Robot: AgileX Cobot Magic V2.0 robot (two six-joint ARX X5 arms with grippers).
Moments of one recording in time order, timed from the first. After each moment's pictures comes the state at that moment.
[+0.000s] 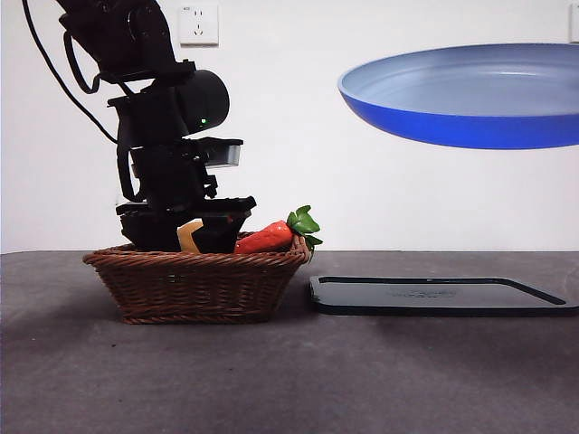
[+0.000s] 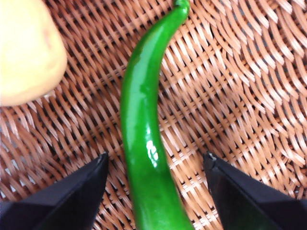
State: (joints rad) left arm -0.45 1.97 1.43 -0.60 0.01 0.06; right arm 0.08 0.96 1.04 -1.03 -0.33 -0.02
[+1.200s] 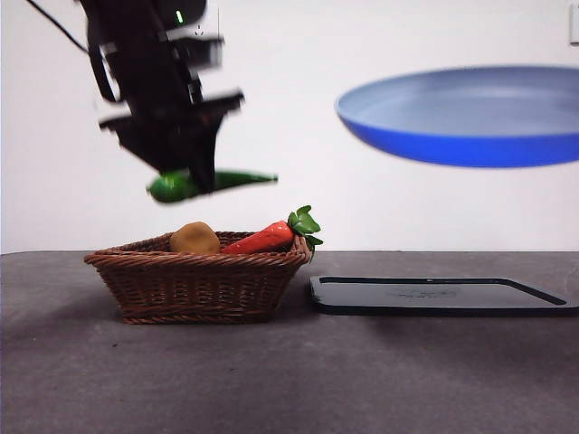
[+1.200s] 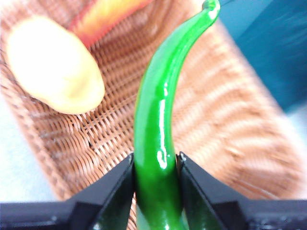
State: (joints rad) left arm -0.46 1.71 1.43 -0.69 0.03 0.03; right arm 0.08 1.04 1.04 -1.00 -0.33 -0.01
